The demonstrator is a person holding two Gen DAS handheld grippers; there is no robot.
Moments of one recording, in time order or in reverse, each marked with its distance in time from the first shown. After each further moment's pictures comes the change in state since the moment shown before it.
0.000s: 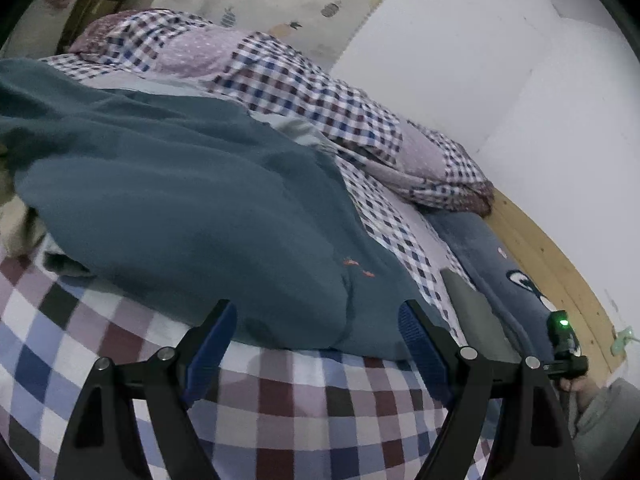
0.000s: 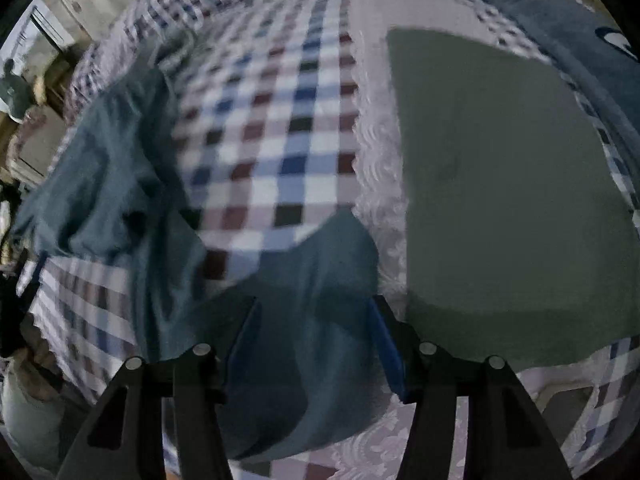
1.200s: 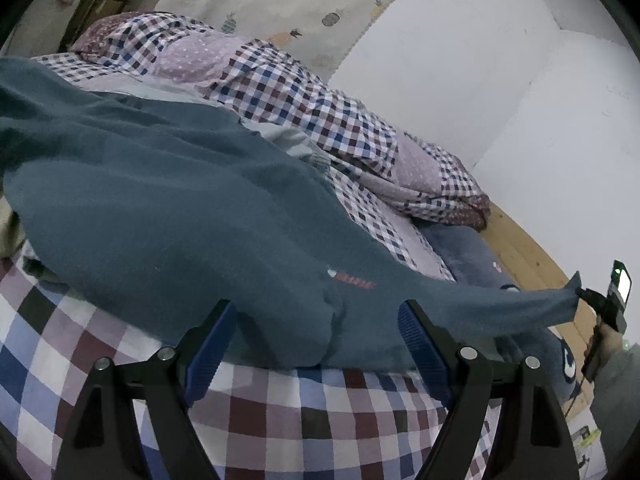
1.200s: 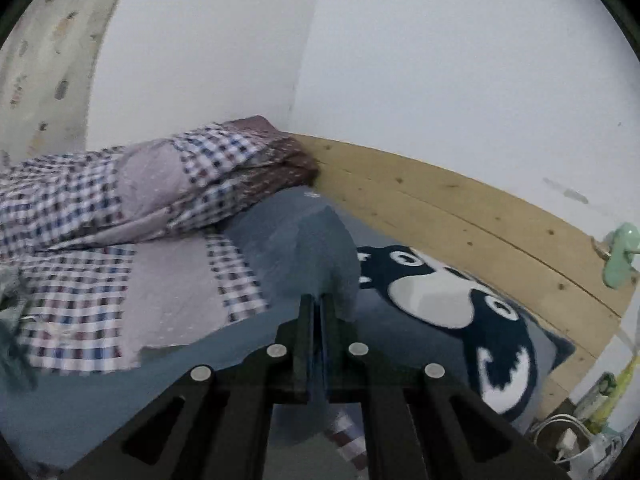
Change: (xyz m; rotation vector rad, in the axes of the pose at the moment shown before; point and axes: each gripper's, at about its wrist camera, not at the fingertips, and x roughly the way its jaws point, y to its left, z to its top) left arm 0.008 -0.010 0.001 -0.022 -0.040 -0.015; right arm -0.219 -0.057 0.053 0.246 -0.807 -0.791
